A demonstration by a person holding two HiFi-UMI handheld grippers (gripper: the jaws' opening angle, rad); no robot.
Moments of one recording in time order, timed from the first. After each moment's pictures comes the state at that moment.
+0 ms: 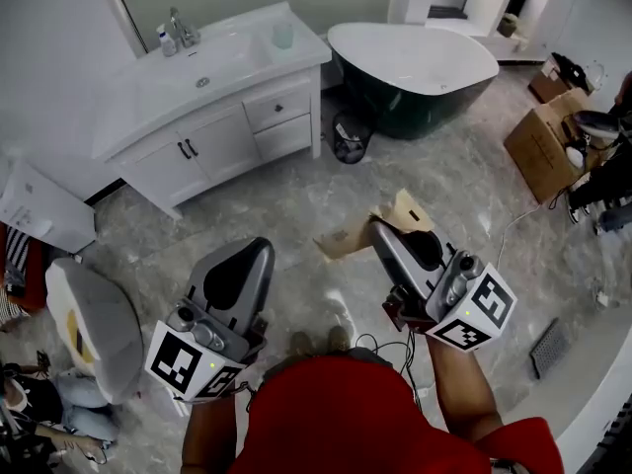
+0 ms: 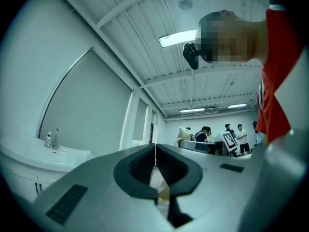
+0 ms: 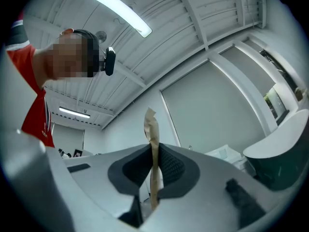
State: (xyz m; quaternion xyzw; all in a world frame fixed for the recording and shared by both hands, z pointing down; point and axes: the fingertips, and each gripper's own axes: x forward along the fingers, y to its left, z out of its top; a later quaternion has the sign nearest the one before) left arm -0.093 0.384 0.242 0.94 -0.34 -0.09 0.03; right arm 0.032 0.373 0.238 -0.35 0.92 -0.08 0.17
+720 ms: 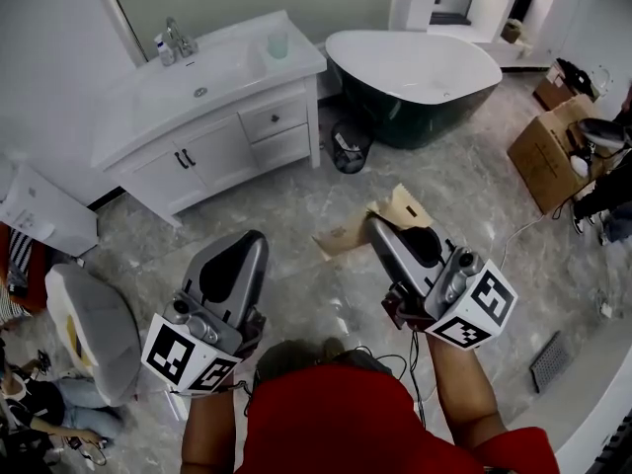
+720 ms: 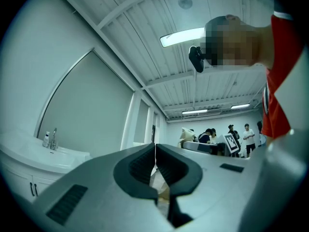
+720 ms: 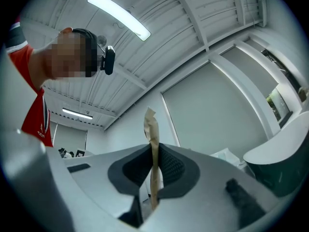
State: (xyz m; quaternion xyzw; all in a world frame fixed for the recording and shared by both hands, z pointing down) left arm -0.052 0.357 0.238 0.93 -0.35 -0.11 0.02; right arm 0.077 0.349 0.233 -0.33 0.93 -0.07 0.18
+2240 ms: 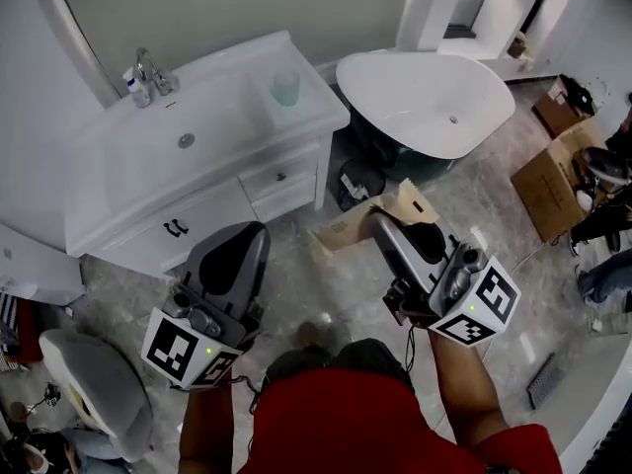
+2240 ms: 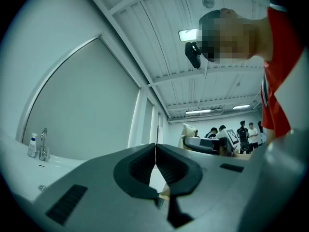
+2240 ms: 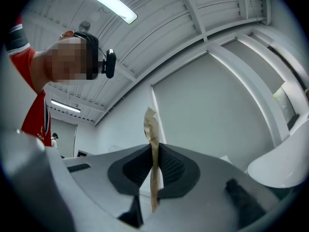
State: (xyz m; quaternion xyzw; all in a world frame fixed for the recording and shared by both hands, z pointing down) left arm -0.114 0.018 0.248 0.94 -0.33 -0.11 0.02; right arm 0.012 0.023 0.232 -0.35 0.92 -0.06 0.16
